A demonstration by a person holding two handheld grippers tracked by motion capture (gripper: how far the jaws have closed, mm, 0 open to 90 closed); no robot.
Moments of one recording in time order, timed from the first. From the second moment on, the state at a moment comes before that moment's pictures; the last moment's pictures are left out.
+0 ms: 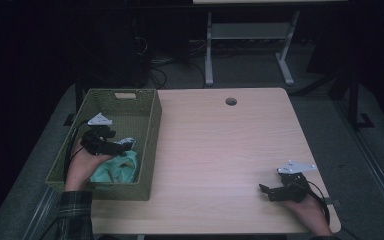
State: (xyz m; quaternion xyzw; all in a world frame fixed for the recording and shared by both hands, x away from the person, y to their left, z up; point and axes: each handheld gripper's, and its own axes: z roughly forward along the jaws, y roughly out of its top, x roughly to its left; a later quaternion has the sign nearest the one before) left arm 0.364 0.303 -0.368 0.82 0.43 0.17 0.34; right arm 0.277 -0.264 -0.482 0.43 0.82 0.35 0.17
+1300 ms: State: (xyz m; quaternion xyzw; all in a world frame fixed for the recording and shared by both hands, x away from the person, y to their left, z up) left arm 0.374 0.297 -0.410 0.86 0.42 0.10 0.27; right arm 0.277 -0.265 -0.483 0.43 0.81 0.35 0.17
